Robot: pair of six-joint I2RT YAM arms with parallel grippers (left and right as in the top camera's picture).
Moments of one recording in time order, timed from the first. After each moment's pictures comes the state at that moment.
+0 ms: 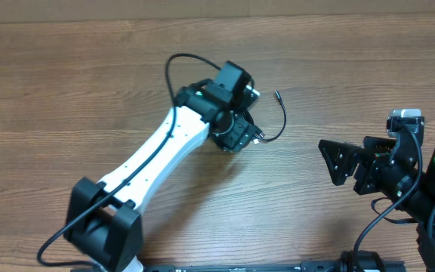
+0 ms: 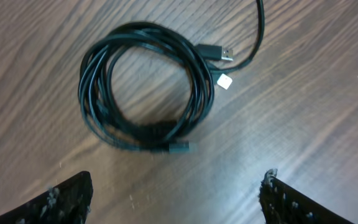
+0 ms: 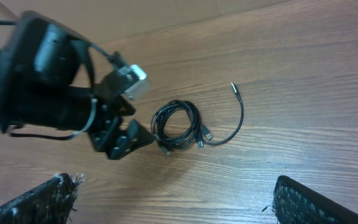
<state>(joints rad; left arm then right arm) -0.61 1.81 1.52 -0.93 0.02 0.08 -0.02 0.80 1.25 -1.09 -0.44 0.17</state>
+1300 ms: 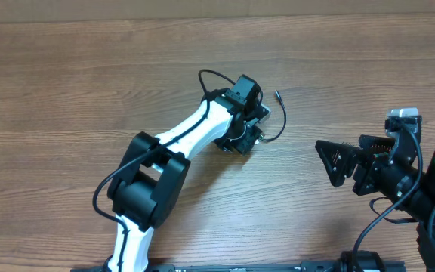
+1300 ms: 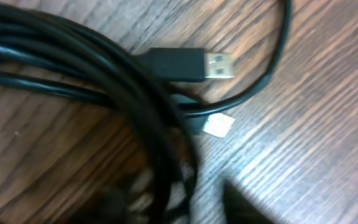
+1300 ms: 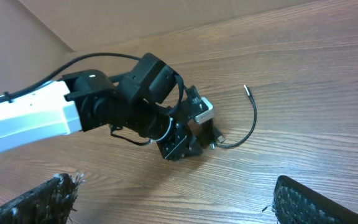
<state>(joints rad) -0.61 2.12 1.52 -0.76 0.20 0.13 -0.02 0.80 1.25 -1.07 -0.49 0.17</state>
